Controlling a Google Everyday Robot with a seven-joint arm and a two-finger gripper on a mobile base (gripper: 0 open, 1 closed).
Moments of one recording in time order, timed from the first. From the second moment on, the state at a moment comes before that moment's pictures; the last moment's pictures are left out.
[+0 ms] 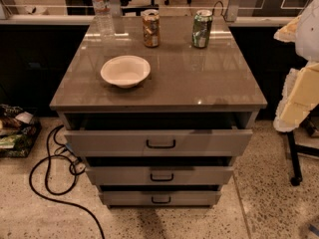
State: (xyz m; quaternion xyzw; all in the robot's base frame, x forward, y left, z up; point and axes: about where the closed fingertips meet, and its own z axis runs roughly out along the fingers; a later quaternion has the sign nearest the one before) arm 0.438 -0.214 0.987 -0.60 0.78 -0.05 0.18
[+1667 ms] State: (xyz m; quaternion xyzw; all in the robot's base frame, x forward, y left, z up) arm 0.387 -0.187 0.808 -0.64 0.75 -0.07 0.14
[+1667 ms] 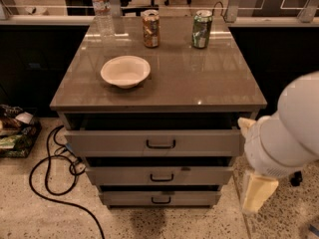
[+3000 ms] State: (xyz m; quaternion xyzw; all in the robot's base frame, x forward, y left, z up) arm 0.376 -0.155 0.688 -0.62 0.76 -0.01 0.19
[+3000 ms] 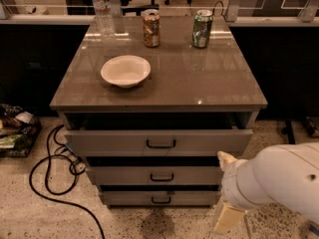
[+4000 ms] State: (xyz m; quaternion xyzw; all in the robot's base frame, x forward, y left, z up) arm 0.360 -0.084 0.560 -0.65 0.74 0.03 0.16
